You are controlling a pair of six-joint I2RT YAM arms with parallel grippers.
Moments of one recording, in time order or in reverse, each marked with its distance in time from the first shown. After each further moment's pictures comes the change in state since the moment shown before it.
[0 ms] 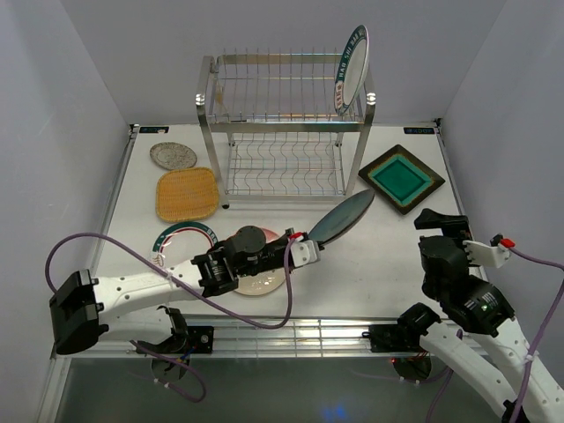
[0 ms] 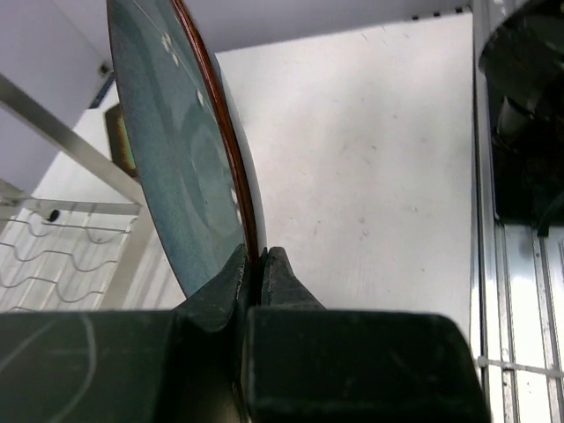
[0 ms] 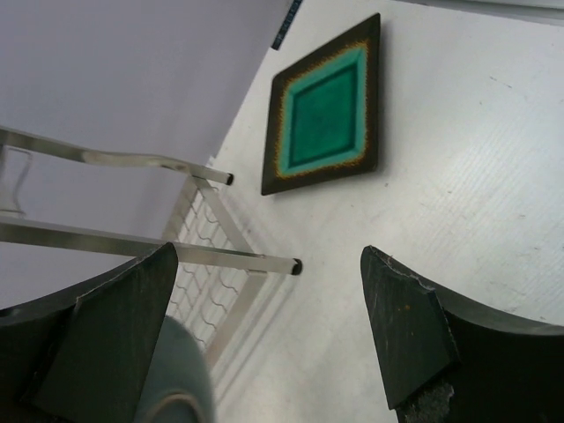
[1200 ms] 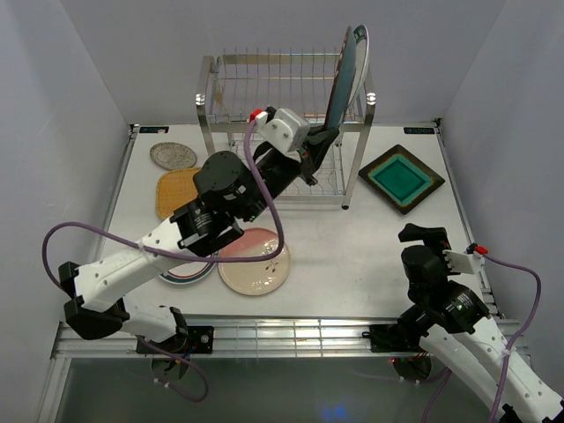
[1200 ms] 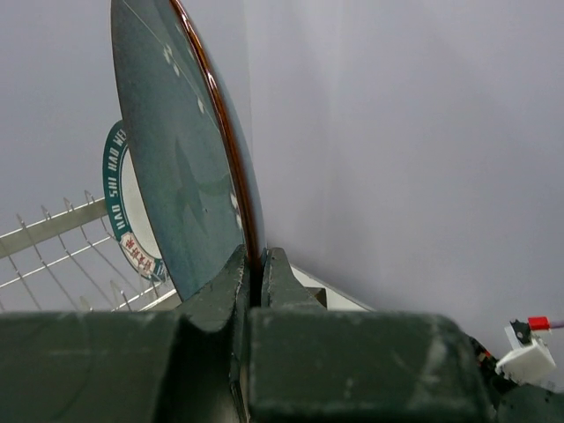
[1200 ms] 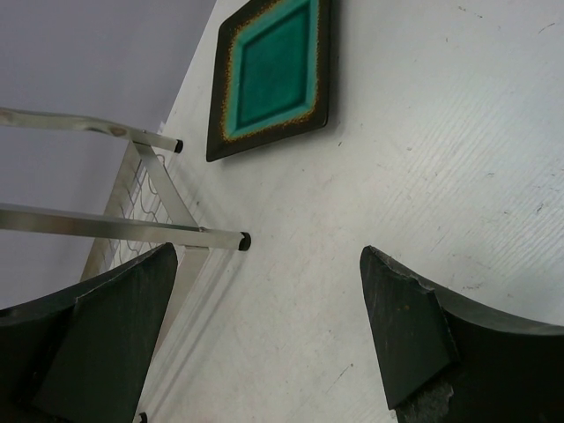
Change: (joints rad) left arm -0.001 0.137 0.860 -0.216 -0.440 -0.257; right arm 0.000 -0.068 -0.293 0.083 -0.061 0.056
